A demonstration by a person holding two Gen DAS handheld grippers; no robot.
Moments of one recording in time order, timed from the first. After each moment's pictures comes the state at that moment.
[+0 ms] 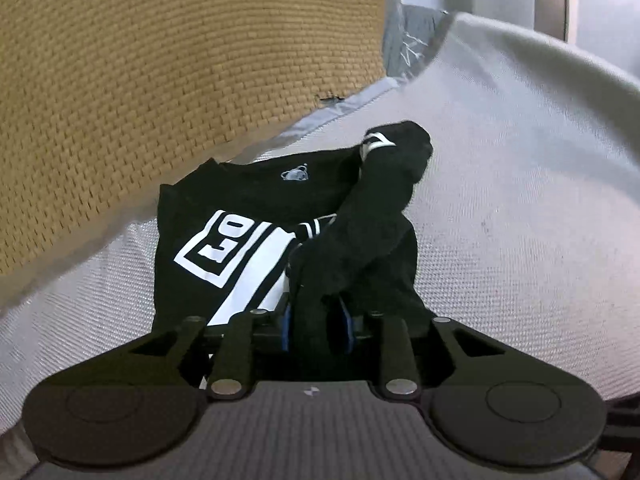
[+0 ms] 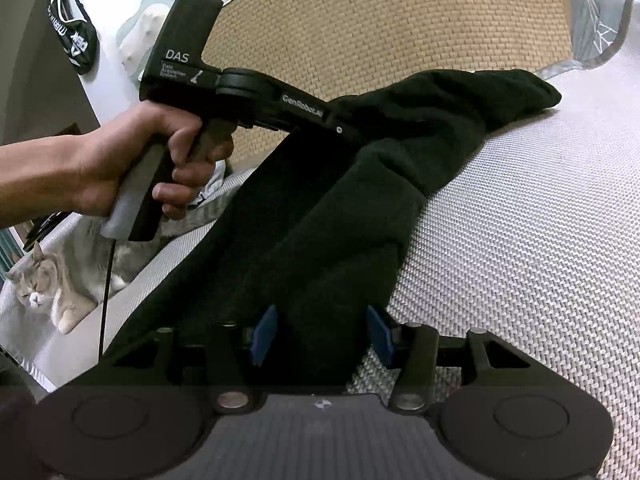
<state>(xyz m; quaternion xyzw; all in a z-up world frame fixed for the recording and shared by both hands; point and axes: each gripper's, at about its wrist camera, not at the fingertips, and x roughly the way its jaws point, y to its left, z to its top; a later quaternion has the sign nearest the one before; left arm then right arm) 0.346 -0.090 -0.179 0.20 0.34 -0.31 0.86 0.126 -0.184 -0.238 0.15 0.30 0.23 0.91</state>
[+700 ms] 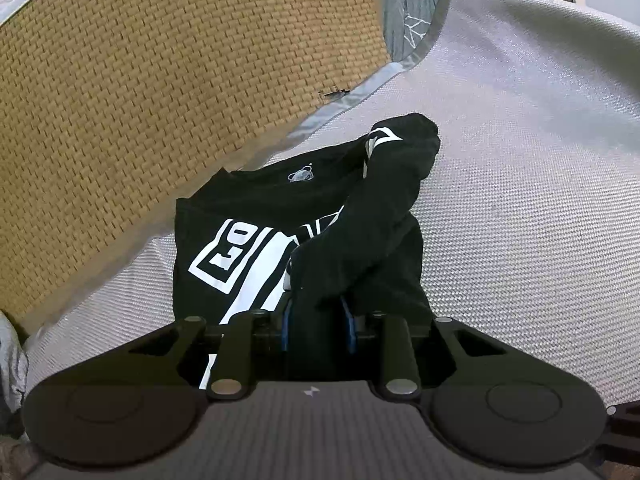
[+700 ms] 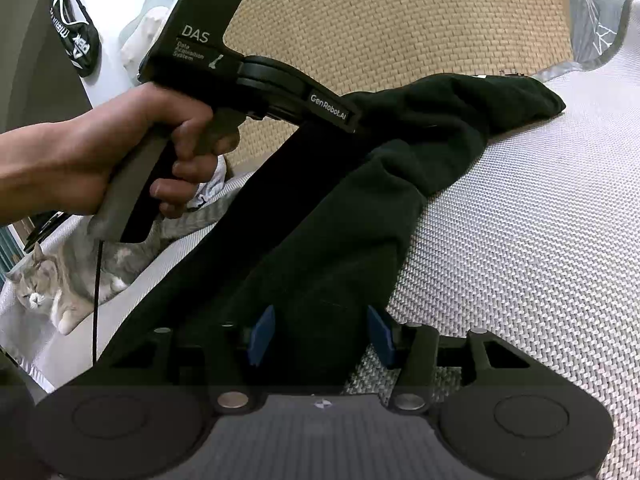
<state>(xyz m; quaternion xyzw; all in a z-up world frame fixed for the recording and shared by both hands) 0.323 -0.117 -0.175 0.26 0.32 -0.26 0.87 0.123 -0.182 -0.241 0.15 0.29 0.23 0.92</state>
